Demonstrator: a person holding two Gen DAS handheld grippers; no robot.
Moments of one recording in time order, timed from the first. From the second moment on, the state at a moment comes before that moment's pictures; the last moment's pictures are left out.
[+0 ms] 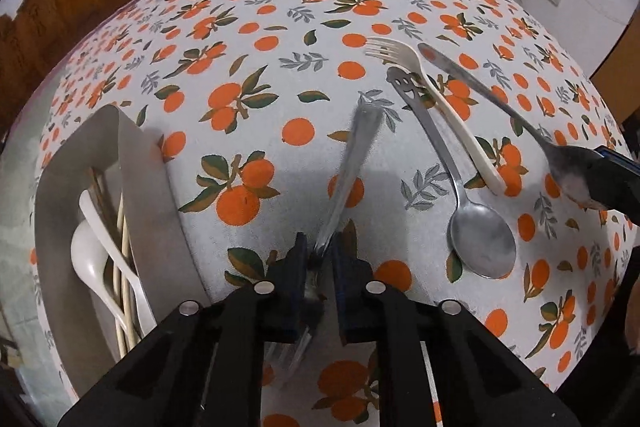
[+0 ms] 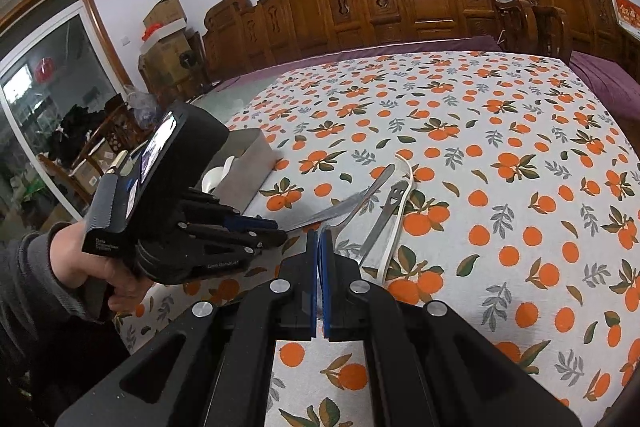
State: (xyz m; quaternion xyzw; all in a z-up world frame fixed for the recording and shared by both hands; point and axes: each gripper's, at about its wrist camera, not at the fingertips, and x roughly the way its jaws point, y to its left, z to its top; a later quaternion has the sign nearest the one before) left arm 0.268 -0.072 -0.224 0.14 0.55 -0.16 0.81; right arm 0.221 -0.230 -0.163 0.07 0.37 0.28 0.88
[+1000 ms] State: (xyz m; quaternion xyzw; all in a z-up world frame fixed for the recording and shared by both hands) left arm 0.232 0.041 -0.149 0.00 0.44 -0.09 0.89; right arm 0.190 -0.171 -0.142 0.01 0.36 0.33 0.87
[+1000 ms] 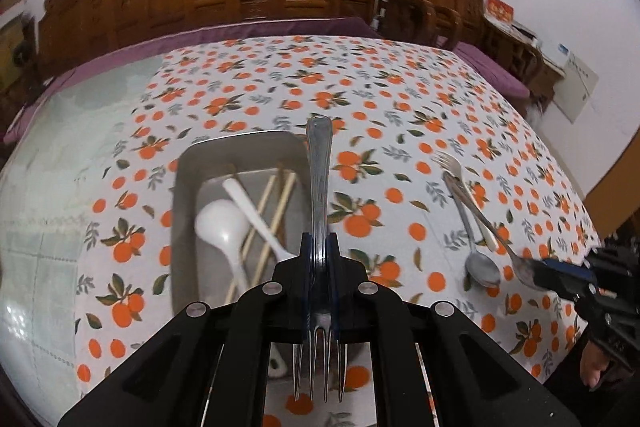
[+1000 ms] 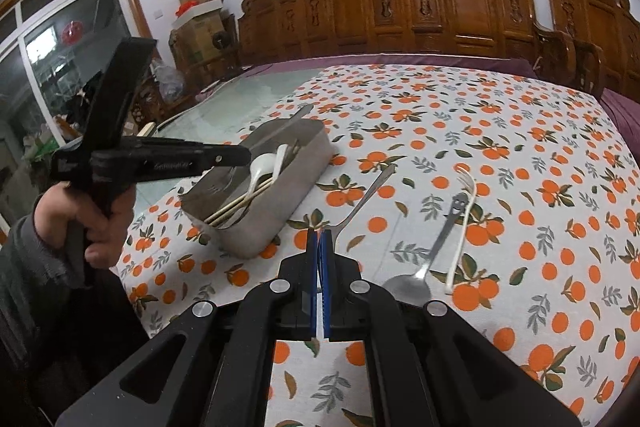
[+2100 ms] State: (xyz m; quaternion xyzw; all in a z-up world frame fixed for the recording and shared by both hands) left arm 0.257 0.093 -0.179 -0.05 0.47 -0.05 0.88; right arm 0.217 -0.085 -0.106 -0.05 0.35 0.37 0.86
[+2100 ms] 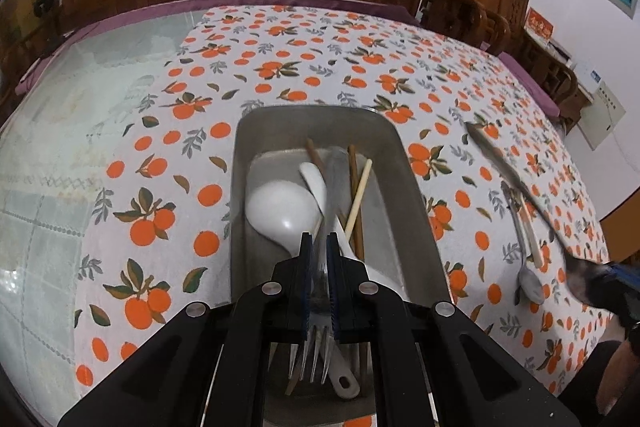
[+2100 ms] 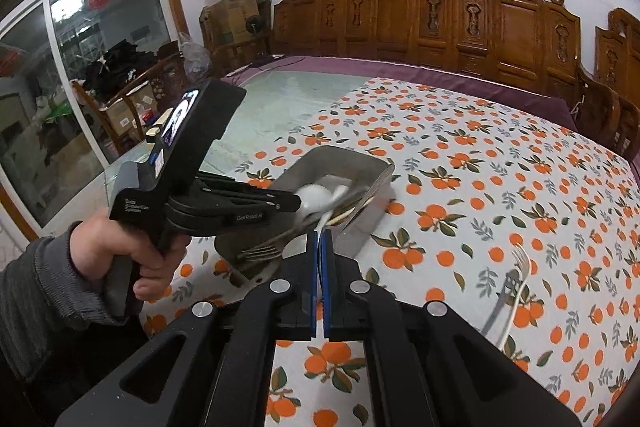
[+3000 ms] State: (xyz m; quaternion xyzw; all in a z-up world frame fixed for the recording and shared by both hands) left arm 0.239 0.151 -0.143 -0.06 0.42 -0.01 0.90; right arm 0.256 0.016 -0.161 -0.08 0.40 0.40 0.82
